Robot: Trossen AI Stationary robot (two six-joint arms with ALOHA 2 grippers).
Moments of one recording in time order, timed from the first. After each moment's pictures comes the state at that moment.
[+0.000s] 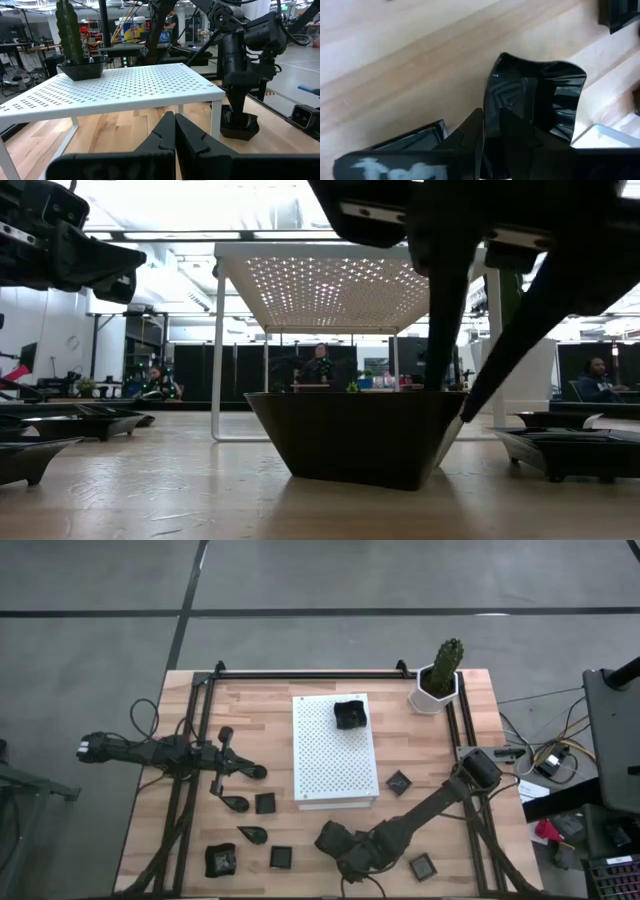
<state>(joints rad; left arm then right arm) -0.14 0.11 0.01 0.06 -0.05 0.05 0.61 2.11 1.54 -0.65 0.24 -0.58</state>
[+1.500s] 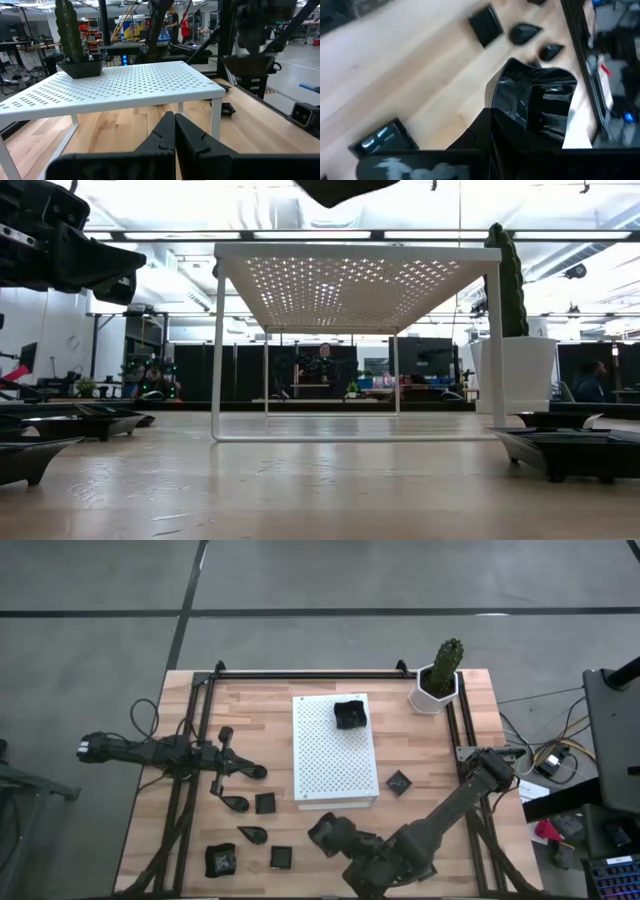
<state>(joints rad) -0.14 0.11 0.01 0.05 -0.05 0.05 0.68 2.04 1.93 -1.02 0.50 -0.36</state>
